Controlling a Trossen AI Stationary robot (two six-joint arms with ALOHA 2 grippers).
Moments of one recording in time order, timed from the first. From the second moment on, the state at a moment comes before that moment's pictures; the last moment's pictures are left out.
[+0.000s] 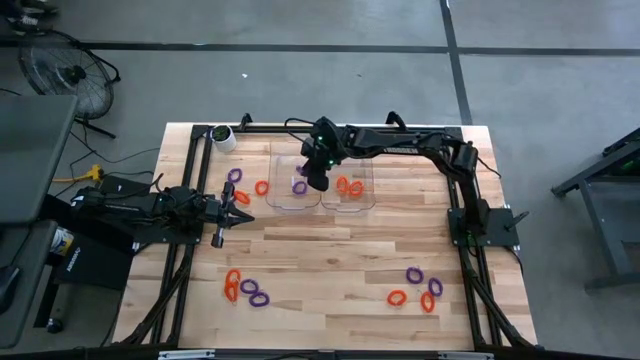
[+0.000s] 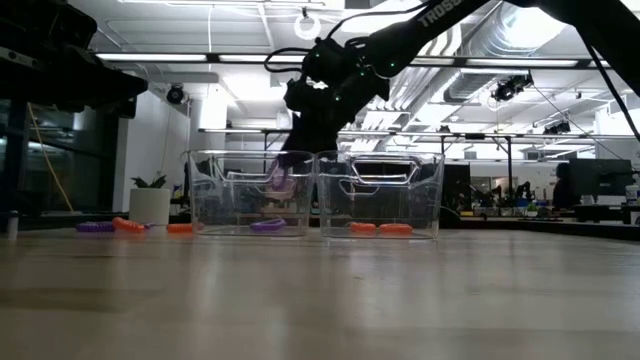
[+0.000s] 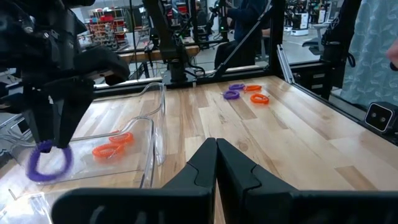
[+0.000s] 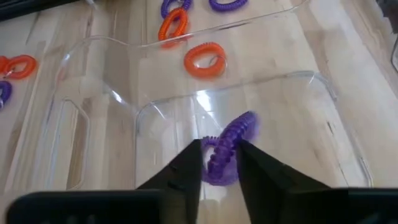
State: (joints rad) left arm -0.10 0.07 0.01 0.01 0.01 0.10; right arm -0.38 2.06 1.59 -0.31 -0.35 -0.04
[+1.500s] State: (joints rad) left arm -0.10 0.07 0.01 0.01 0.01 0.10; right arm -0.25 1.73 1.69 -1.18 -0.05 -0.04
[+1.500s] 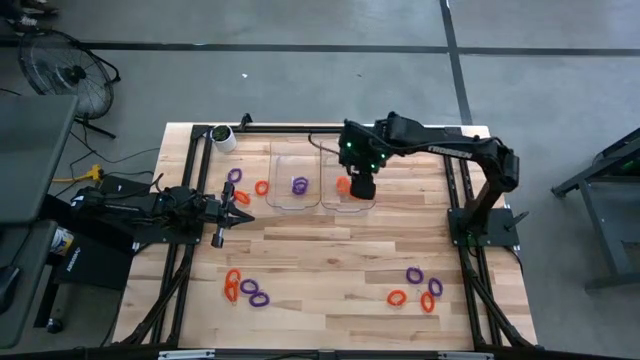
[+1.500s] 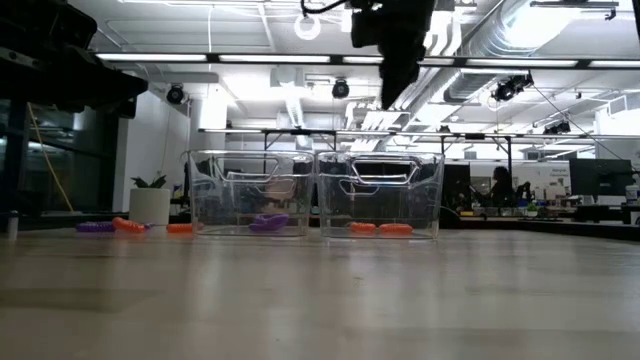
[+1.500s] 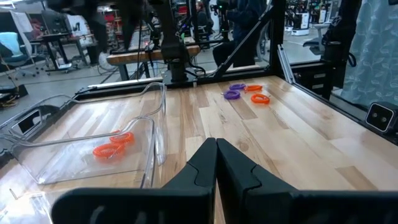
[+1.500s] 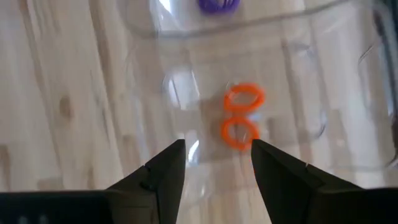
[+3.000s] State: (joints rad) left arm -0.10 0.07 0.01 0.01 0.01 0.10; right arm 0.58 1.35 0.72 -0.44 -0.10 0.81
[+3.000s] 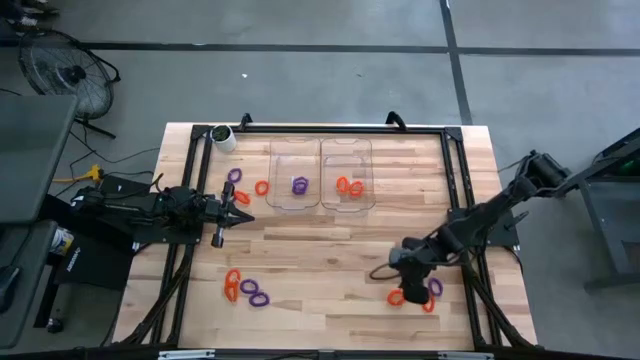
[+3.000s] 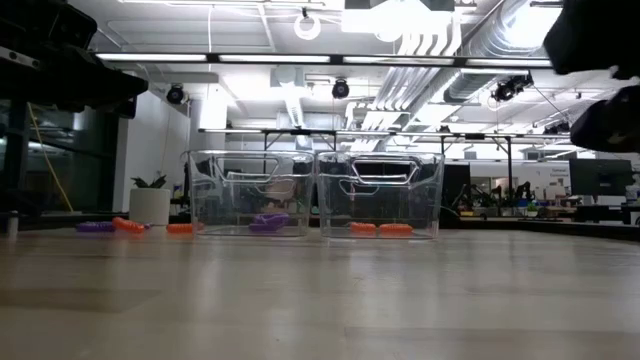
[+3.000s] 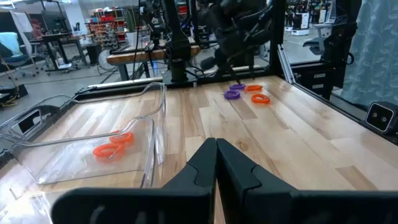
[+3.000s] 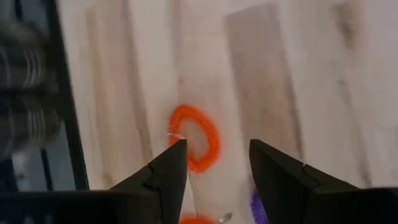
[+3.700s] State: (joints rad) left arm -0.10 0.07 0.01 0.01 0.01 0.10; right arm 0.64 1.60 0.80 -0.43 -0.07 0.56
